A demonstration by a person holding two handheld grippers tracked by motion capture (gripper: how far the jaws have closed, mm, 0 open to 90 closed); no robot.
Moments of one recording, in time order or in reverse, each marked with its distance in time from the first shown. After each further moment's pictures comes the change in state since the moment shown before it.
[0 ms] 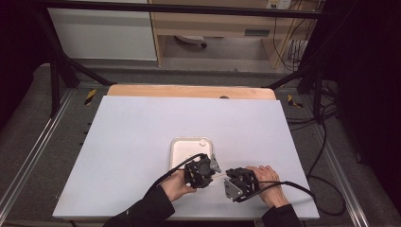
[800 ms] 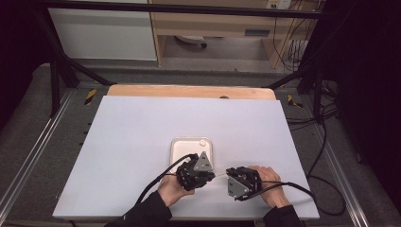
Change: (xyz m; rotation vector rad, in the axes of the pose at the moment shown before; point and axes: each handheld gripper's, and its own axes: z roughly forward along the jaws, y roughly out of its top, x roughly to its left) left arm -0.003 -0.021 -0.019 -0.287 -0.003 -0.073; right arm 0.000 -0.009 -0.002 -0.066 -0.029 0.087
